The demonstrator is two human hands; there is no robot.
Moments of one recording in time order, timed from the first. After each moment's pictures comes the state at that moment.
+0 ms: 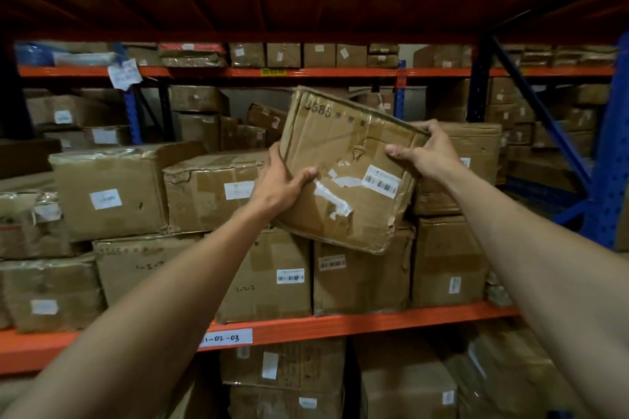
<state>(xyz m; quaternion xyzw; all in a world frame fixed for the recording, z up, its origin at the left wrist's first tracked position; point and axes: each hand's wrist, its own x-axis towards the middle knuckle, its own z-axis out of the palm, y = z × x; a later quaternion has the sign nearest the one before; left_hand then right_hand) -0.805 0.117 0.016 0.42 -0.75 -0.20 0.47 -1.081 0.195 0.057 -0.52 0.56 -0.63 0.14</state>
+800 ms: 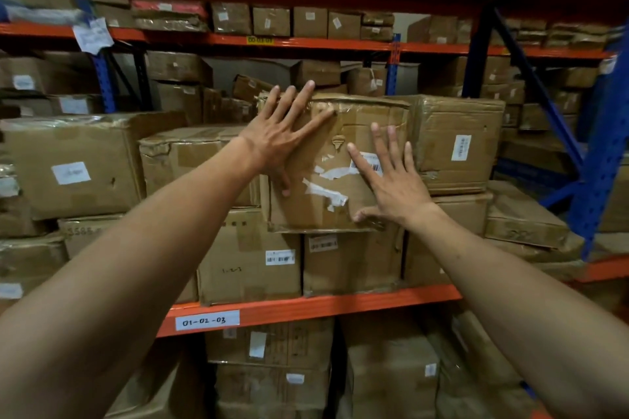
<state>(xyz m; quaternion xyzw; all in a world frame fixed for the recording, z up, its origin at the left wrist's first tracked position) -0.811 0.078 0.056 0.36 -0.83 0.42 0.10 -1.054 0.157 -0.035 -0.66 0.68 -0.08 -0.33</state>
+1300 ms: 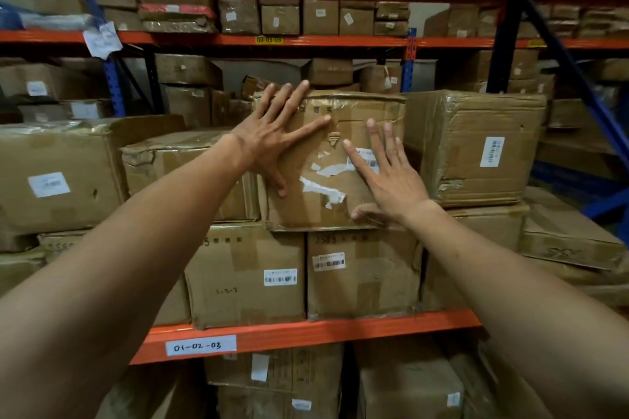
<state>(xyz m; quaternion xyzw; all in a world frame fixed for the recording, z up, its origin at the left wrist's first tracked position) -0.821 0.011 0.062 0.35 -0.83 0.43 0.08 -1.069 0.084 -0.029 -0.67 0.66 -0.07 -0.33</state>
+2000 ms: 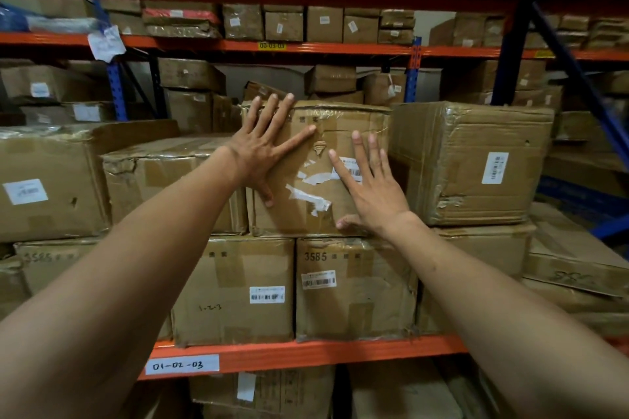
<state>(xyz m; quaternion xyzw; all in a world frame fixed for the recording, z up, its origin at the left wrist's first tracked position) -0.834 -0.017 0.051 0.42 -0.80 0.43 0.04 -1.075 0.037 -0.035 -0.67 0.65 -0.07 -0.34</state>
